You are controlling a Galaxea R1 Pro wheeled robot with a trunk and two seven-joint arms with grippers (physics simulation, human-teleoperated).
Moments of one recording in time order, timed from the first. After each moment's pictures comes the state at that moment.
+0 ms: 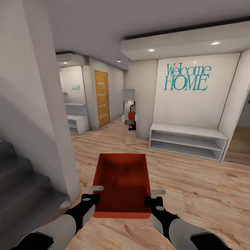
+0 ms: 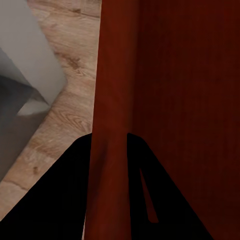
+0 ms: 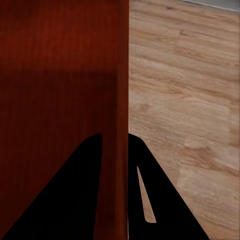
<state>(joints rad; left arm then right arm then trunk) -0.75 -0.09 -0.22 -0.18 0.19 0.05 0.26 -0.75 0.15 0.08 -0.04 -0.02 -0.20 -0.20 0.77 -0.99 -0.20</state>
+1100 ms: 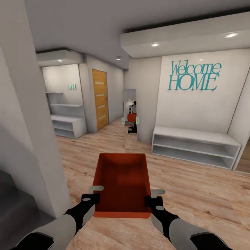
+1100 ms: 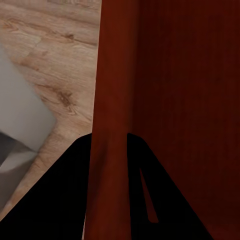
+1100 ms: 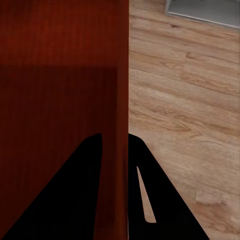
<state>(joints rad) -0.75 -0.09 -0.22 -0.18 0.19 0.04 0.26 -0.75 0.15 0.08 -0.05 -0.02 -0.20 -0.20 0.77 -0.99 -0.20</state>
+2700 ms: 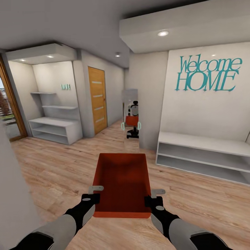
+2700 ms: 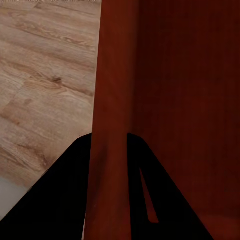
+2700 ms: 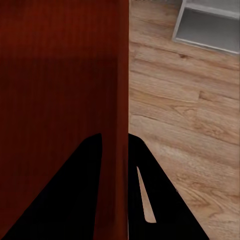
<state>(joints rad) -0.75 -0.09 -0.22 -0.18 0.19 0.04 0.26 -0.75 0.15 0.08 -0.05 -0.02 -0.20 -0.20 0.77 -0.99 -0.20</state>
